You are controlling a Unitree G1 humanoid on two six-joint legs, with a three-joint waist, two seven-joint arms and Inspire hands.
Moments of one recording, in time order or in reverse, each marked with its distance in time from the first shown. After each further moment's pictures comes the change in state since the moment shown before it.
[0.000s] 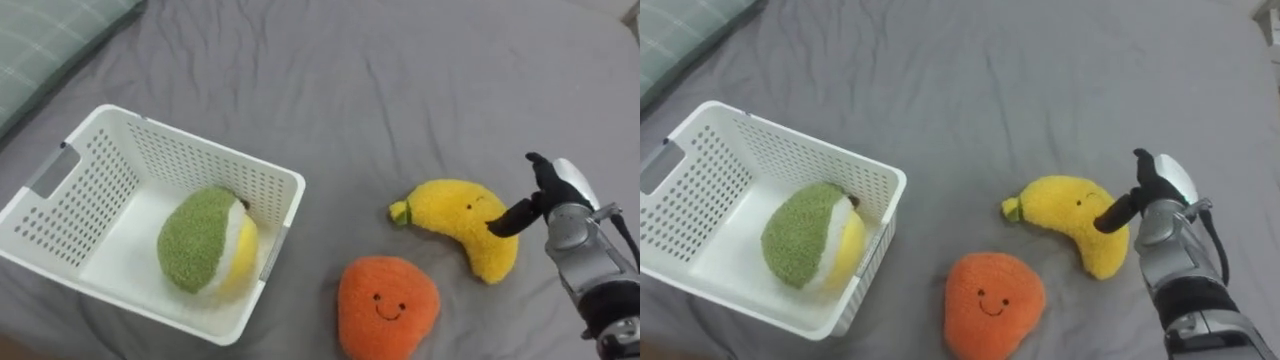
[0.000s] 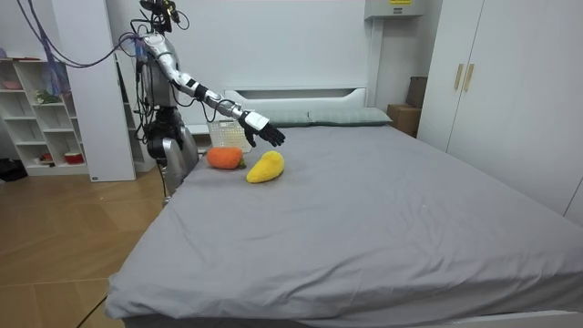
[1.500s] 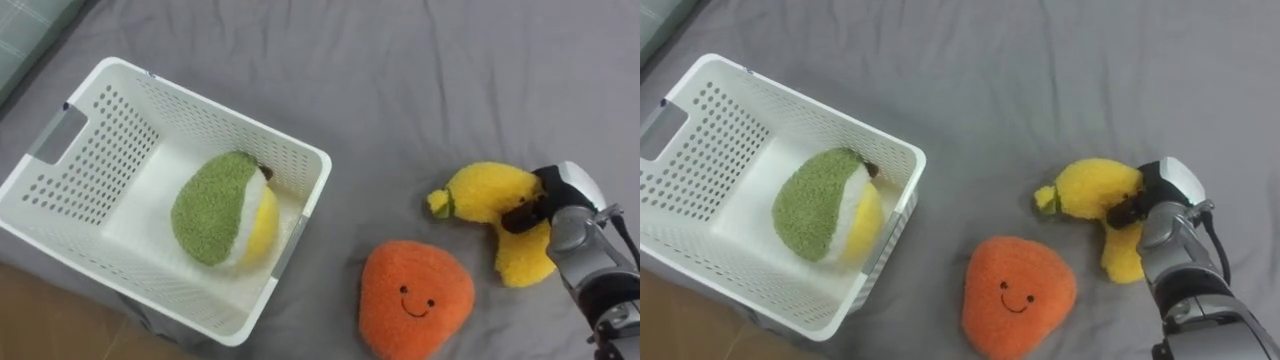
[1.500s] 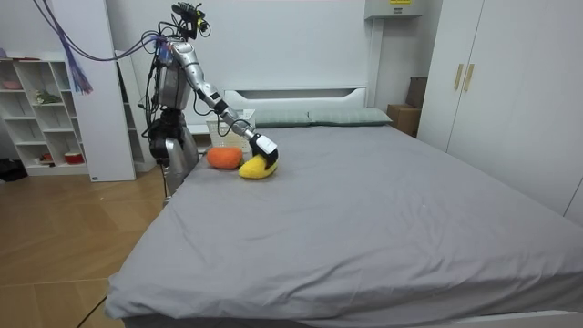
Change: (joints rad) left arm -0.048 0.001 -0.060 0.022 -0.076 -0.073 -0.065; right arm -0.061 -0.002 0.058 0.176 -0.003 -0.058 -0.045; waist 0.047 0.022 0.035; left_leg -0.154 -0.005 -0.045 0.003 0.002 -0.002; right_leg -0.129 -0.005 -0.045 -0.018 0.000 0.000
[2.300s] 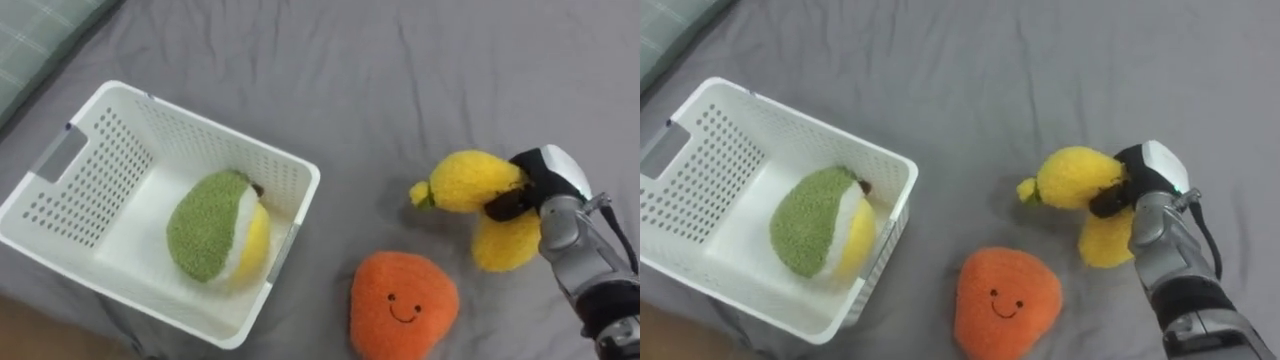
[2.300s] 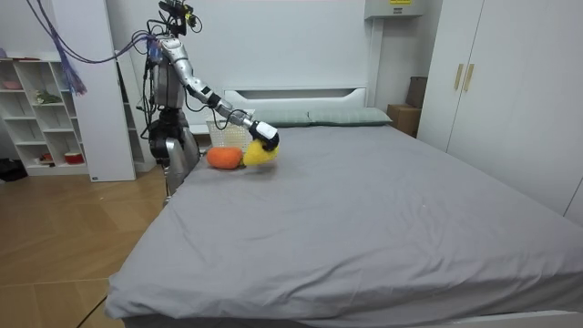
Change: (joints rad) left arm 0.036 0.002 0.024 -0.046 0.005 -0.010 0.000; right arm 0.093 -0.003 -0.001 -0.265 -0.055 -0.008 0.025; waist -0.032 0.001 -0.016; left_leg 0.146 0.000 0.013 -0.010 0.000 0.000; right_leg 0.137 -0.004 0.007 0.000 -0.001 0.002
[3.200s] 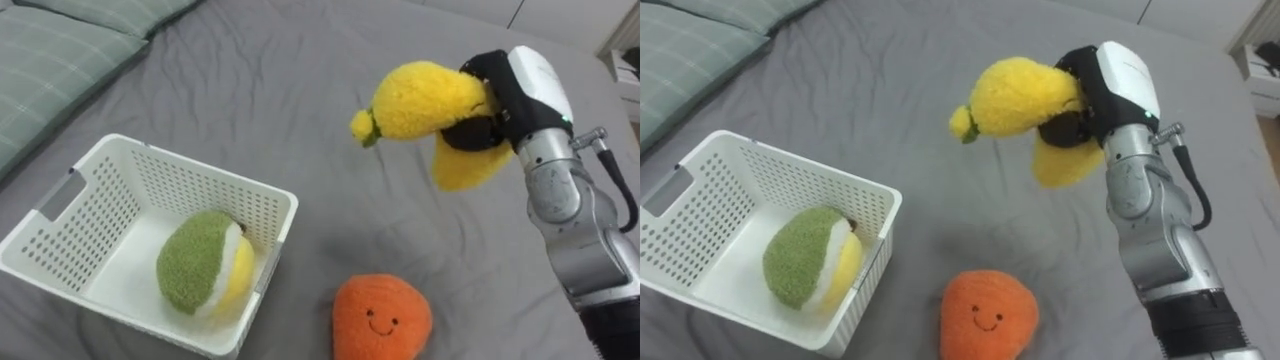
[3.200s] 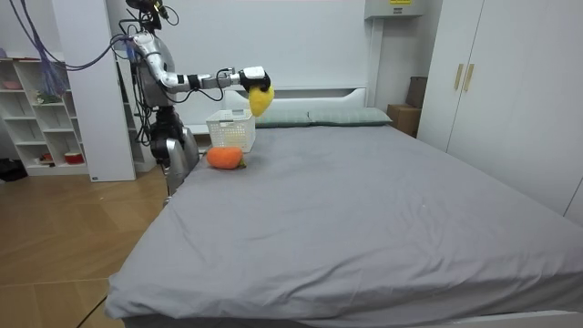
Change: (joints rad) left arm 0.098 -0.047 0.097 0.010 -0.005 0.018 -0.011; right arm 0.146 0.008 -0.064 -0.757 -0.123 0.041 0.123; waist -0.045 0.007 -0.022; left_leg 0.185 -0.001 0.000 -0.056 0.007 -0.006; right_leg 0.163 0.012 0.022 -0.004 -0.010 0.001
